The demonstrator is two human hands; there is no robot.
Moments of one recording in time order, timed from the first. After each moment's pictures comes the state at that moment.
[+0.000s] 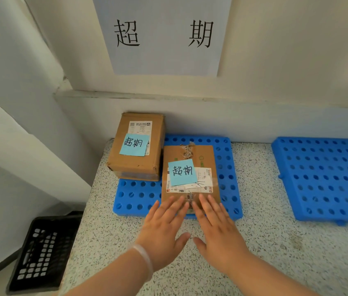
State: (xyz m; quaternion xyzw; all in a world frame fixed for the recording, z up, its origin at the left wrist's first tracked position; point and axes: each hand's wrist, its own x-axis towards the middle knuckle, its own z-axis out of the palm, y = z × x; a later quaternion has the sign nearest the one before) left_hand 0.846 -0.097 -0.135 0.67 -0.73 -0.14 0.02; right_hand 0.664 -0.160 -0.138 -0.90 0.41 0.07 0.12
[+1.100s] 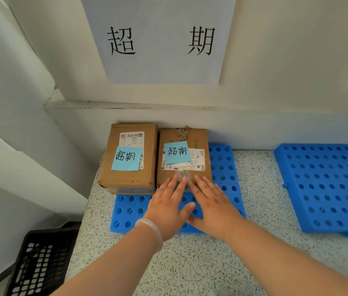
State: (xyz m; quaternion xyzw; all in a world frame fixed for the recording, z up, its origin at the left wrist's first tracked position) left_hand 0.873 -0.191 -0.130 0.71 -0.64 -0.26 0.09; right_hand 0.711 -0.252 -0.112 -0.89 0.41 0.07 0.20
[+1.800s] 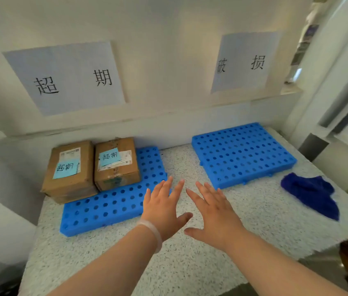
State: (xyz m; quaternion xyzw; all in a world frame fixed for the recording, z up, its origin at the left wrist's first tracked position) left_hand 0.671 -0.105 -0.042 0.64 -0.75 -0.13 0.04; right_hand 0.497 -0.102 -0.049 -0.83 0.54 -0.03 0.13
